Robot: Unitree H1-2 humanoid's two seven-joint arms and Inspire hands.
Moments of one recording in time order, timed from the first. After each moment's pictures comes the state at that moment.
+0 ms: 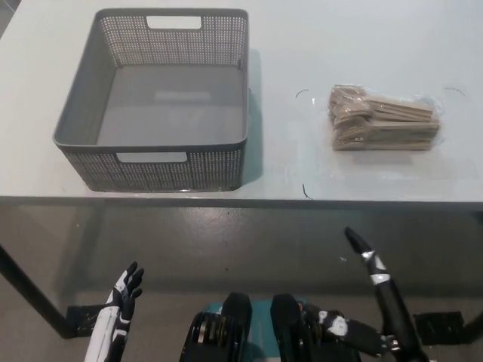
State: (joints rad) left_arm 0.13 0.09 -0.01 0.13 0.16 -0.40 0.02; right_arm 0.09 -0.10 0.19 -0.08 -0.28 -0.37 -0.09
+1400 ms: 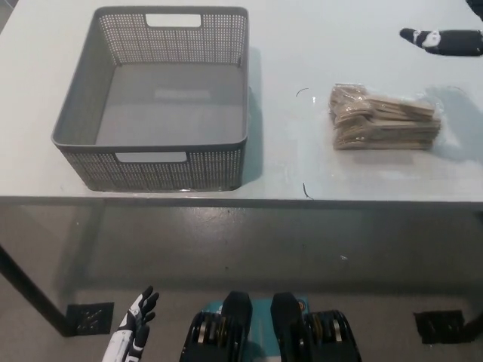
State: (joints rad) left_arm 0.17 0.16 -0.14 0.14 0.14 -0.43 0.08; right_arm -0.97 -0.56 0.23 0.36 -0.45 0.22 0.38
